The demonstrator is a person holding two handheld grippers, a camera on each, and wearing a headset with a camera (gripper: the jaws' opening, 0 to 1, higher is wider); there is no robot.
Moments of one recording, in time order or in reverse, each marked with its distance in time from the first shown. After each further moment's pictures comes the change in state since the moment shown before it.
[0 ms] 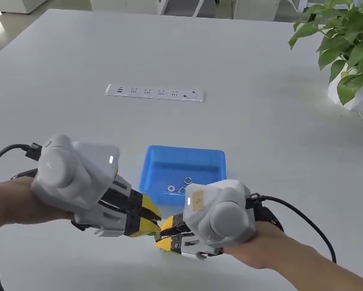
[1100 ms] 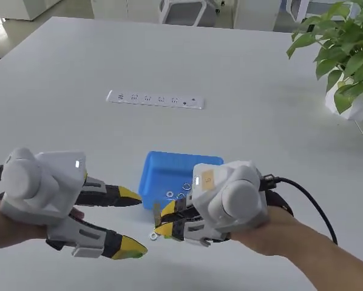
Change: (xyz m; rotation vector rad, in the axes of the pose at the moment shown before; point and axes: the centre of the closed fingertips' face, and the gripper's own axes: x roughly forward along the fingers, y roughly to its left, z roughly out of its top) left arm -0.020 0.003 -0.009 -0.178 -0.106 0.145; right arm -0.036 -0.018 0.035 -0.020 -0.044 -0.028
